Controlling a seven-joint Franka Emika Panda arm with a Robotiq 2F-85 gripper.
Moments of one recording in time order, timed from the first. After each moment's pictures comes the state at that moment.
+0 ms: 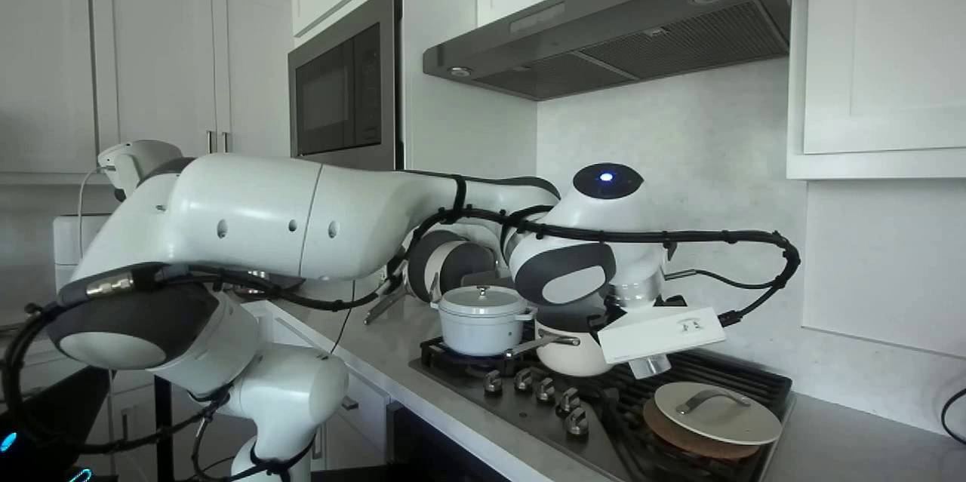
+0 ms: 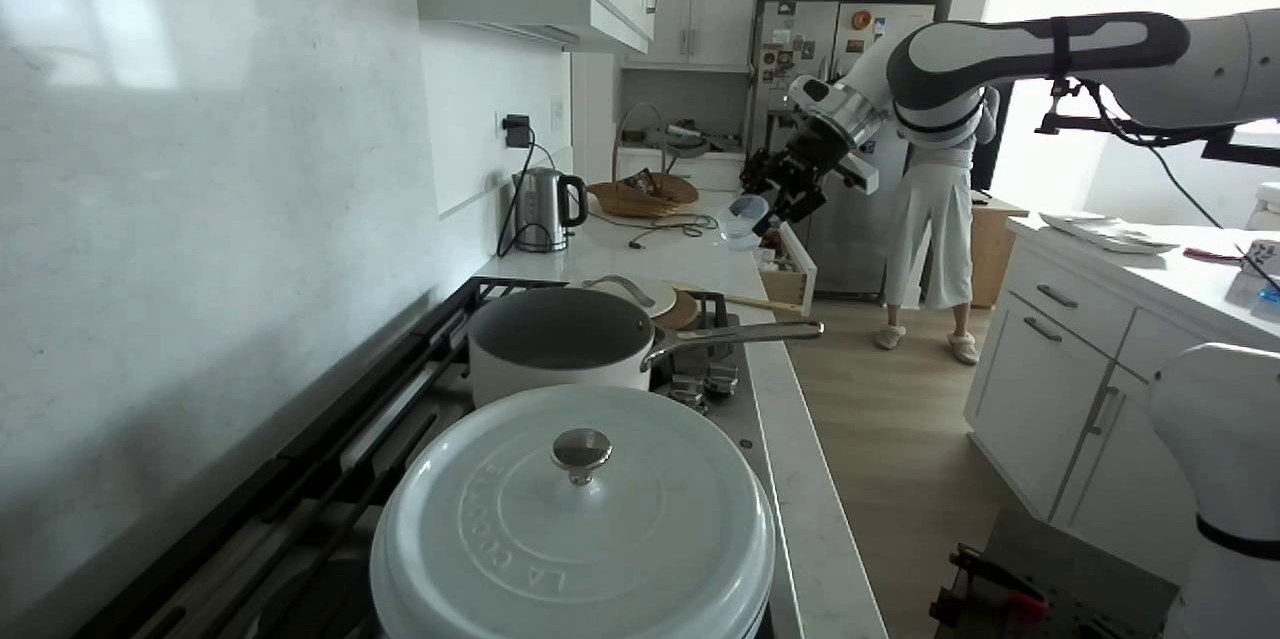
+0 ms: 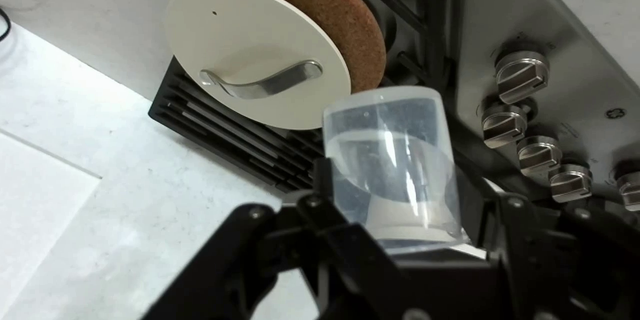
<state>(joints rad) 1.19 -0.77 -1.28 -2.12 -0.21 2.30 -1.41</state>
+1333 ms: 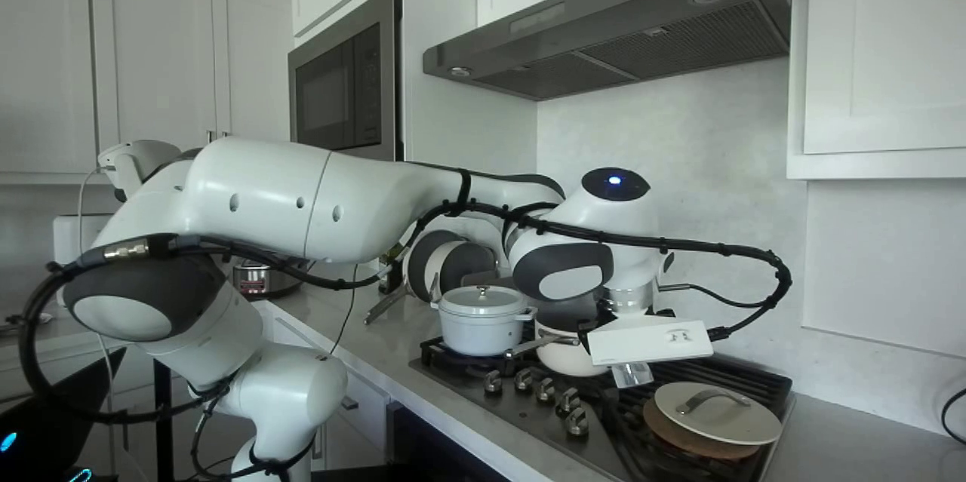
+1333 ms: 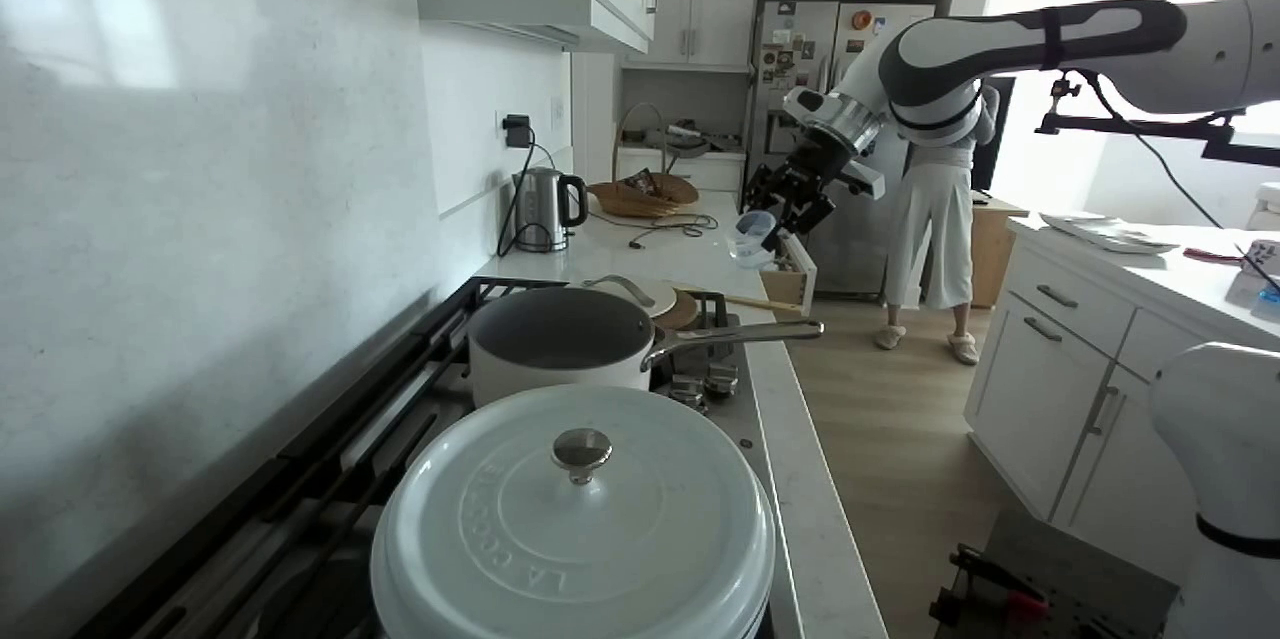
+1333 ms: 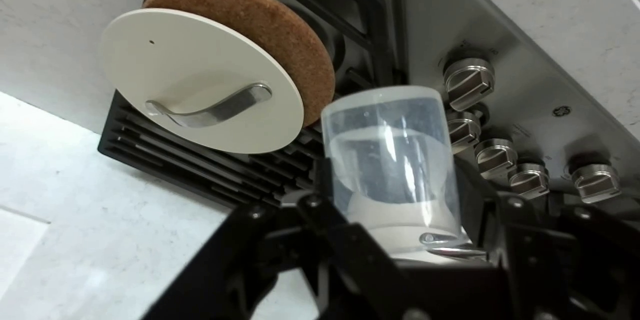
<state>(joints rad) 1.16 -0.69 -1.28 -2.12 -0.12 2.21 -1.41</state>
